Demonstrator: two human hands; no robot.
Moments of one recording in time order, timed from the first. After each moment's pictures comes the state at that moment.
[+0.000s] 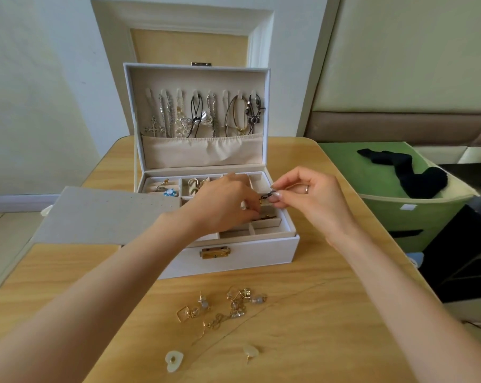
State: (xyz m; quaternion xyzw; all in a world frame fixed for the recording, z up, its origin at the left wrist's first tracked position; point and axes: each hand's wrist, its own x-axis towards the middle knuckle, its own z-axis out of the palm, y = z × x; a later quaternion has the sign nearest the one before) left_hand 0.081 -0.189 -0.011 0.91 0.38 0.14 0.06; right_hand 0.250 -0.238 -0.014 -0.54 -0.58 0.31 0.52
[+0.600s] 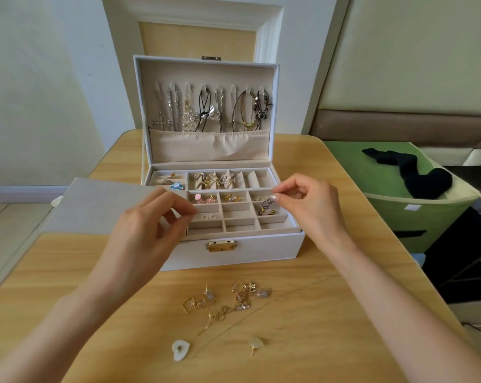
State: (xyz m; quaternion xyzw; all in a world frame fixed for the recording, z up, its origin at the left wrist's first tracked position) left_hand -0.006 -0.262 -0.028 0.78 0.45 0.41 0.14; right_hand 0.236 -0.237 -0.030 -0.61 -0.61 0.16 0.48
